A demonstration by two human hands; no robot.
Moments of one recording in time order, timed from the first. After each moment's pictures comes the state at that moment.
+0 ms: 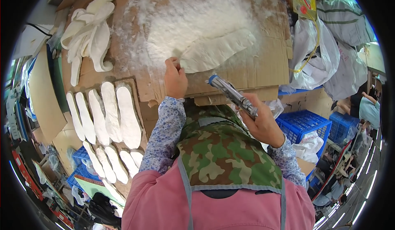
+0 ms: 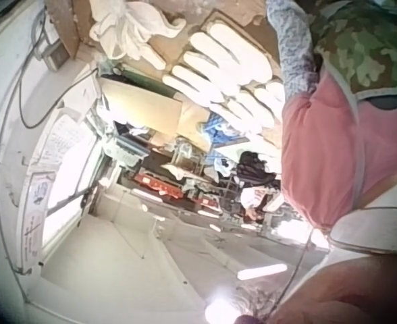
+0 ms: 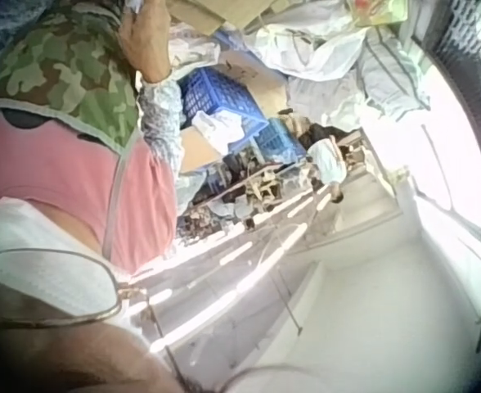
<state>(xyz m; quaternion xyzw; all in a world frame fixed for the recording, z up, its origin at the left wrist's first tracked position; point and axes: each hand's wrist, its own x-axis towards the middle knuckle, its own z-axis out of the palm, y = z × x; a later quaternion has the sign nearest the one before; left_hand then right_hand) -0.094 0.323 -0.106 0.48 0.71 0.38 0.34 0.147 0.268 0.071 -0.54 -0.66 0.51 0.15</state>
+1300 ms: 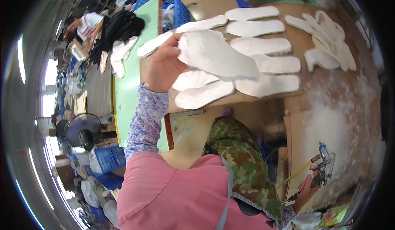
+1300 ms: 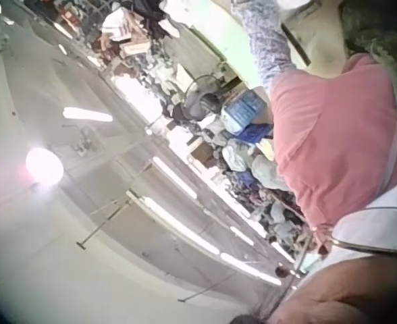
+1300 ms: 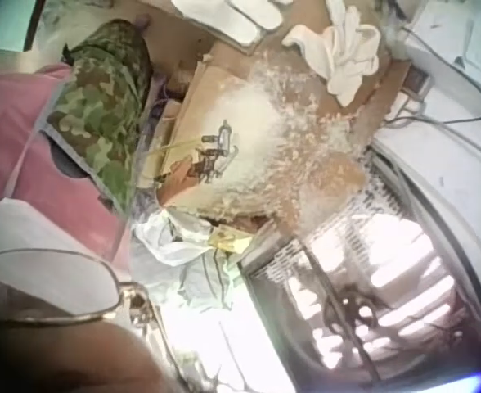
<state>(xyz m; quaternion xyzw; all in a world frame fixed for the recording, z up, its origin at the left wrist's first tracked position) -0.206 -0.038 0.184 0.09 0.54 0.81 0.22 0.175 0.333 0.078 -0.45 -0.66 0.58 0.17</state>
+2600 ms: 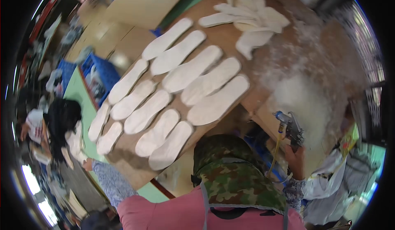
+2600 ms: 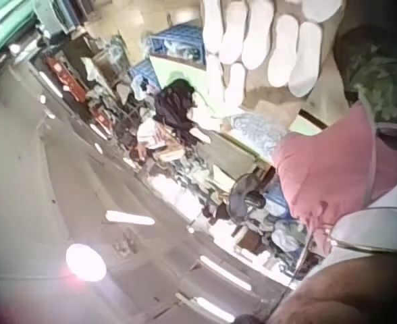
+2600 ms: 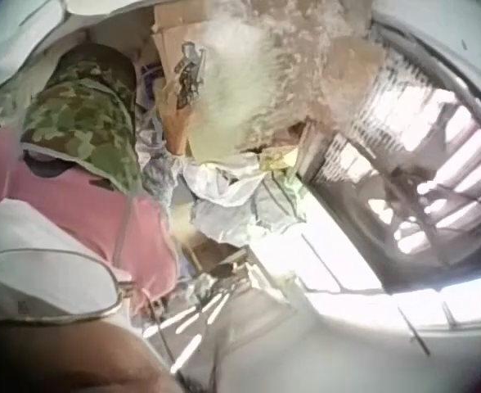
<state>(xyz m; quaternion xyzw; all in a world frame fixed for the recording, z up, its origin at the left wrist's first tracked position) -0.351 -0.357 -0.017 -0.40 0.81 0.37 -0.23 0.126 0.372 0.099 -0.49 -0.73 0.46 0.08</state>
